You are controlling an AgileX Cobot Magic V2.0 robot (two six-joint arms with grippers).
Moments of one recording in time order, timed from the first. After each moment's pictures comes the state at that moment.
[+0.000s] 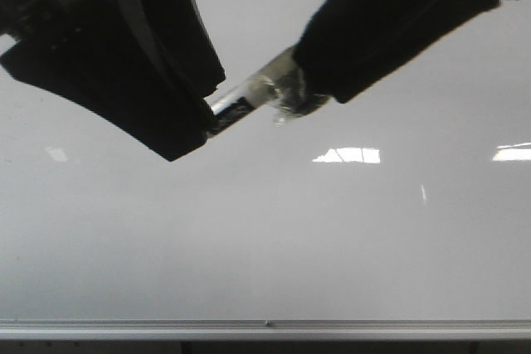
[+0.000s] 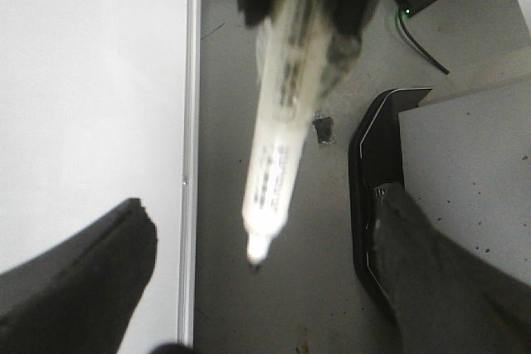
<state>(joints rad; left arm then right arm) -0.66 1.41 -1.12 -0.51 0.96 1.16 0.55 1.13 -0.84 0.72 0.73 -0.88</state>
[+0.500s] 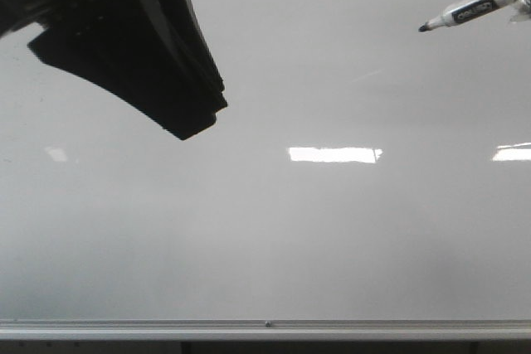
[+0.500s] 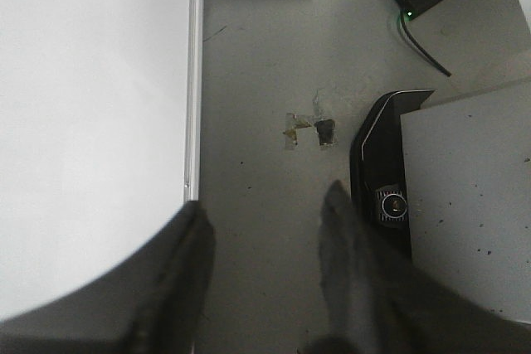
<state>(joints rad) -0.66 1.41 -1.12 -0.51 0.96 1.16 0.04 0.85 -0.70 0.72 0.65 -0.79</state>
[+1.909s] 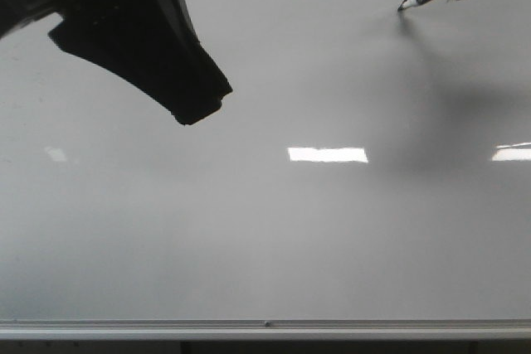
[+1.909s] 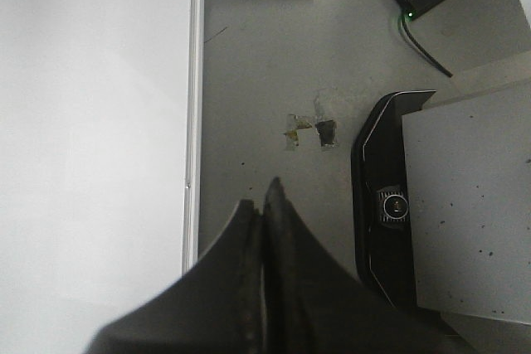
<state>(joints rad) -0.66 1.41 -1.12 -0.51 0.96 1.16 0.03 1.35 -1.03 0.75 0.48 -0.79</state>
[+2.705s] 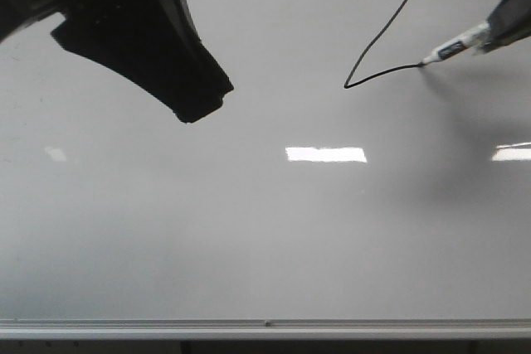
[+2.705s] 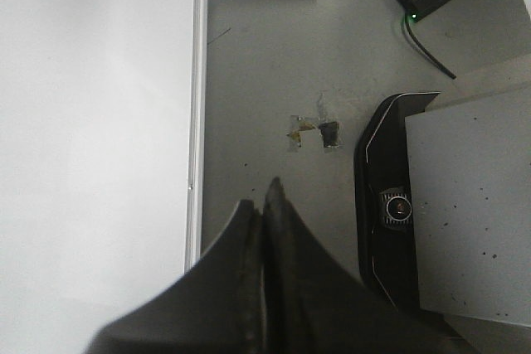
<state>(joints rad) -0.66 1.41 -1.12 -0.51 0.95 1.16 -0.12 1.33 -0.95 0.73 0.57 -0.76</state>
